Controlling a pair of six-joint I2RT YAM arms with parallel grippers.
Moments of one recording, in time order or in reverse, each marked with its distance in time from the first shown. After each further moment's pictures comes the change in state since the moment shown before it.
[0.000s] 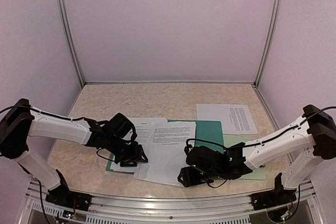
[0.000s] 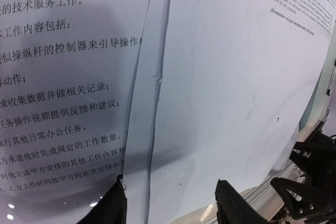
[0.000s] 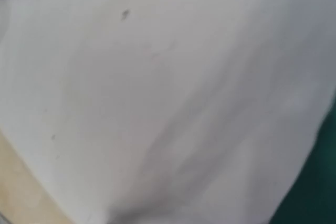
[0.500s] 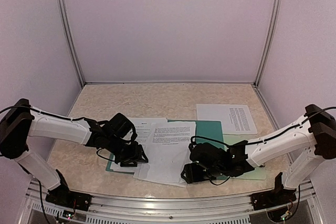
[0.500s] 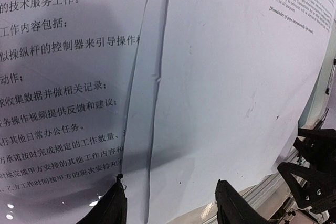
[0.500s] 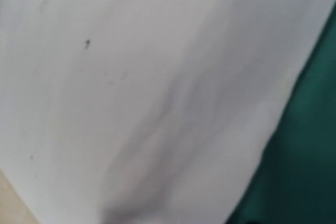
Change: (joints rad) left arm 0.000 0.000 0.000 0.002 0.007 -0.001; right arm -0.040 -0.023 -0.029 0.009 0.003 -0.005
